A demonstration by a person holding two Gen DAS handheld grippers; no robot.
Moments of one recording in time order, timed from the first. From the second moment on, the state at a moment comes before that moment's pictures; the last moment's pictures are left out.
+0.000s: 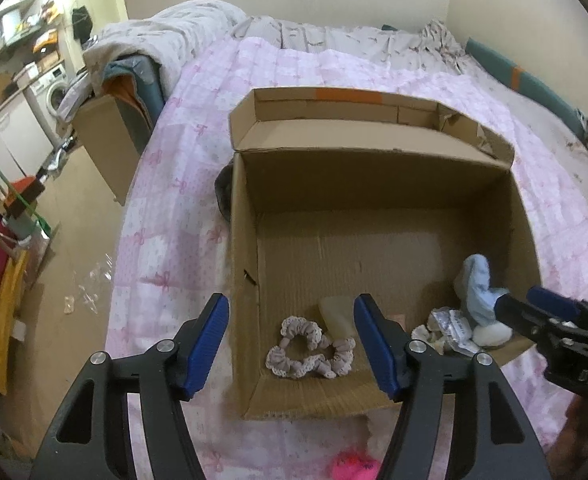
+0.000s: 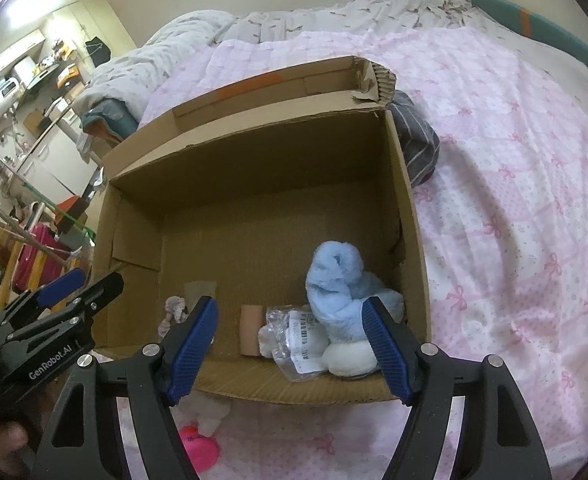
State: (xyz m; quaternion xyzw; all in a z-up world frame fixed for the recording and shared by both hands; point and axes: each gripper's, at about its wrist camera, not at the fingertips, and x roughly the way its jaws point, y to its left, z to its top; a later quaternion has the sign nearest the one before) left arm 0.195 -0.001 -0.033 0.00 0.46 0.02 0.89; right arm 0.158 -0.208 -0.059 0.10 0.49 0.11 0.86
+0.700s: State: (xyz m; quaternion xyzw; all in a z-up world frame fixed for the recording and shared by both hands) left arm 0.134 0.034 -0.038 -0.05 0.49 0.05 0.87; right arm 0.105 -0.215 -0.055 0.10 0.50 0.11 0.85
